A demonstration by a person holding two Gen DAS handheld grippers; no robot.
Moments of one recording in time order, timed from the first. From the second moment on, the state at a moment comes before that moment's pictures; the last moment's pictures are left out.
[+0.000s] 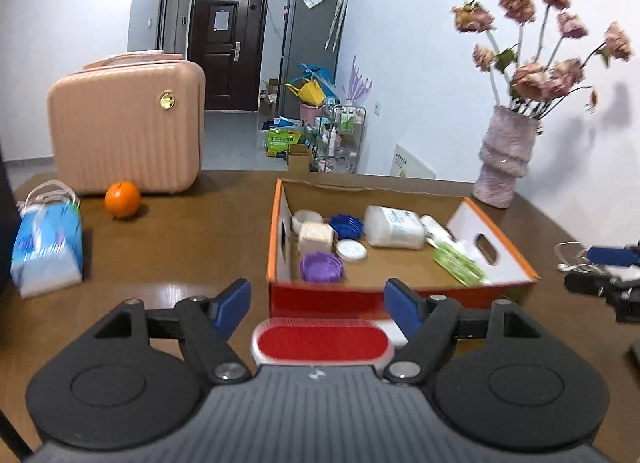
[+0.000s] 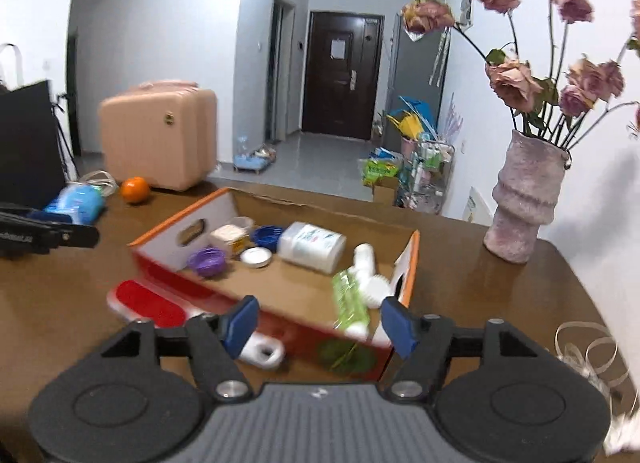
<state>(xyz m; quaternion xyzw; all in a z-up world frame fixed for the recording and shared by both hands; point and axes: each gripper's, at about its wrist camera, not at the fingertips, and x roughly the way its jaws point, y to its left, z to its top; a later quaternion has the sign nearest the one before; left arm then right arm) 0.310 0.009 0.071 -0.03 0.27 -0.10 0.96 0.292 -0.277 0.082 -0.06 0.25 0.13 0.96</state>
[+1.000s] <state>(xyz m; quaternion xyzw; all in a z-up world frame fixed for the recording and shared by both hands) 0.218 0.037 0.009 -0.08 0.32 -0.08 0.94 0.169 -0.241 -0.004 -0.02 0.27 0.12 0.95</state>
